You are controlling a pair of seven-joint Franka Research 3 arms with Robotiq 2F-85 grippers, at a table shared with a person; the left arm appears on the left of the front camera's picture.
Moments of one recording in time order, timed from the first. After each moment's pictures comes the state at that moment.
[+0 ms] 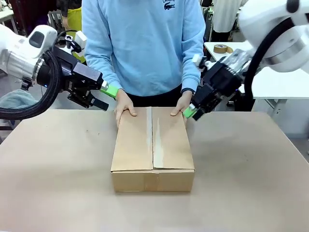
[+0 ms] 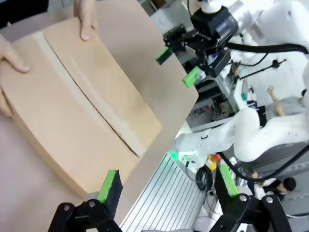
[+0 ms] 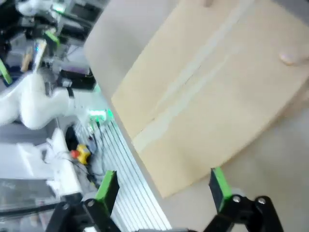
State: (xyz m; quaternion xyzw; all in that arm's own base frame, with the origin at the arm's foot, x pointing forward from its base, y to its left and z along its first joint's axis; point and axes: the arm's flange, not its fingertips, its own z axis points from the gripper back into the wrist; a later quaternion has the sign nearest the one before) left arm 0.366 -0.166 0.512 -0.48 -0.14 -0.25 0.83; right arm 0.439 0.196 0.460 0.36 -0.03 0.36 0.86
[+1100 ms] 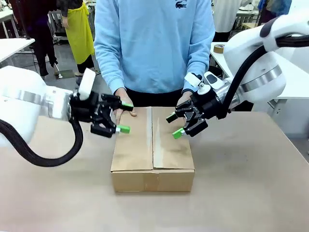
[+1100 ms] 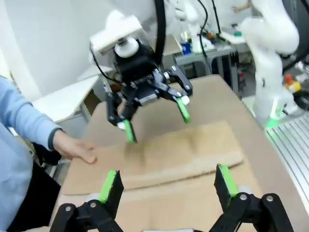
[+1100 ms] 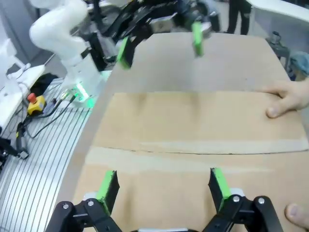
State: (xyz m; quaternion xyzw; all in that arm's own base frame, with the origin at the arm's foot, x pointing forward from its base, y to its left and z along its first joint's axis) left arm 0.407 -0.190 0.380 -0.37 -0.49 -0.62 0.49; right arm 0.449 0.215 0.373 0.40 -0.29 0.62 0.60
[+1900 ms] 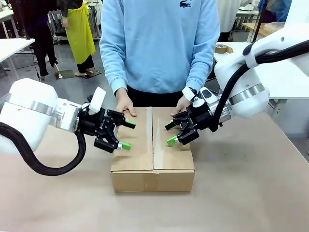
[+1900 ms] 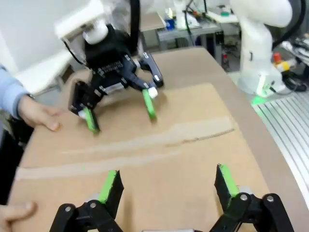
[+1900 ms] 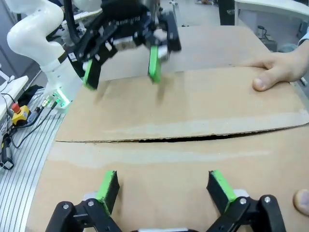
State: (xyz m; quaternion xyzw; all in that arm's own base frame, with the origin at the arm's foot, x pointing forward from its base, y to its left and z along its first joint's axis) left arm 0.407 -0.202 0.329 -0.38 -0.41 -0.64 0.52; right arm 0.465 0.218 0.316 0.41 -0.31 0.59 0.62
